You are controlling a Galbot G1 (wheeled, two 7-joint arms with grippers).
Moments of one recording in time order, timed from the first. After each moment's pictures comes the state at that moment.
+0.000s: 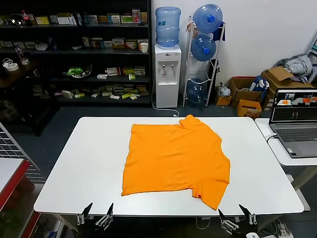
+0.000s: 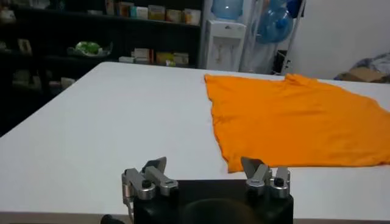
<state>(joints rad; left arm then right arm) 1.88 -1.16 -0.47 -2.16 -0.42 0.14 -0.19 -1.88 1.15 0.63 2.12 0.32 -0.26 -0.02</state>
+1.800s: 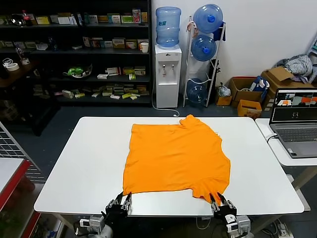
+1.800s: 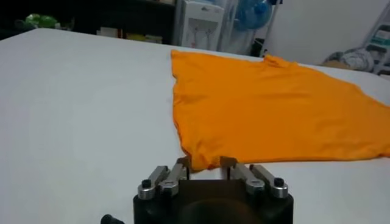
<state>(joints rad) 1.53 -1.22 -0.27 -1.86 -0.42 0.18 -0.15 -1.60 1.21 0.45 1.88 0.28 -0.28 0.06</state>
